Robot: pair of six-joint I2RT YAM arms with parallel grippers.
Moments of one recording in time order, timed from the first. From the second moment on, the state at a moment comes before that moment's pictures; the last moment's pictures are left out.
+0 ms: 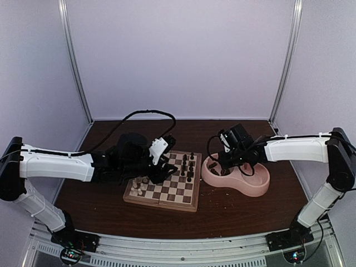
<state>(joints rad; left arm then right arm) -1.00 1.46 0.88 0.07 -0.05 -0.02 0.70 1.59 0.99 -0.29 0.22 0.35</state>
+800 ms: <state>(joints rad) -1.01 1.46 0.89 0.05 -0.08 -0.01 0.66 1.93 1.23 -0.47 0.11 0.36</state>
